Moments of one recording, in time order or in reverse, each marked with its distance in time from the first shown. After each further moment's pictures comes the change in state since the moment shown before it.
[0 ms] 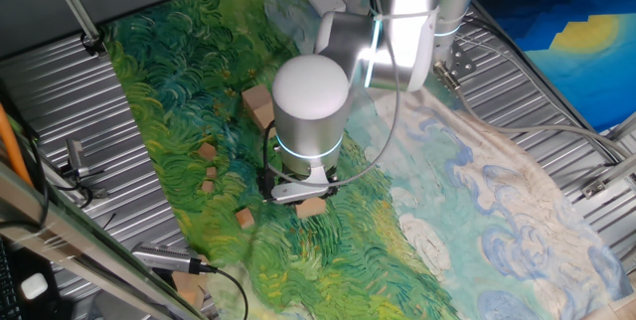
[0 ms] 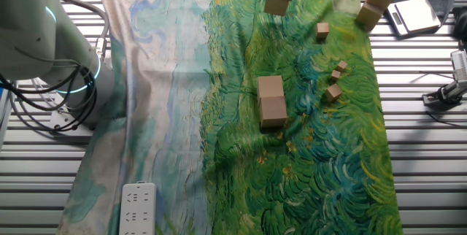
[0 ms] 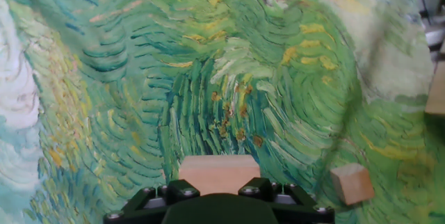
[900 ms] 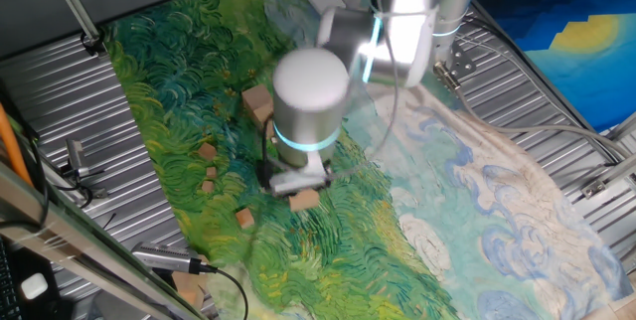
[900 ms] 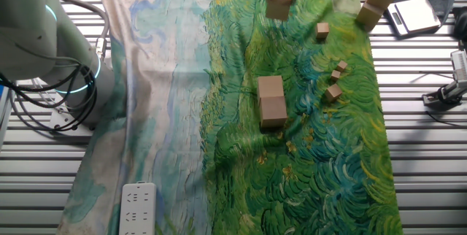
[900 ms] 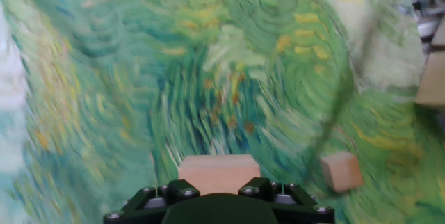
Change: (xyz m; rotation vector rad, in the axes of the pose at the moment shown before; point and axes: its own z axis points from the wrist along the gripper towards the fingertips) arm 0.038 -0.014 0.006 0.037 -0.021 -0.081
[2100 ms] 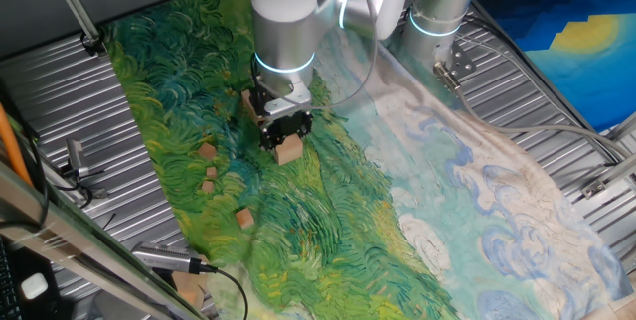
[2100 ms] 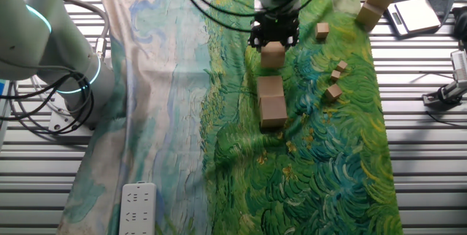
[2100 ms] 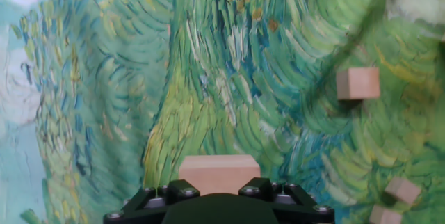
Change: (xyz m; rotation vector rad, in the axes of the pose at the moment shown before) arm 0.115 0.003 0.023 0.025 -0.052 -0.191
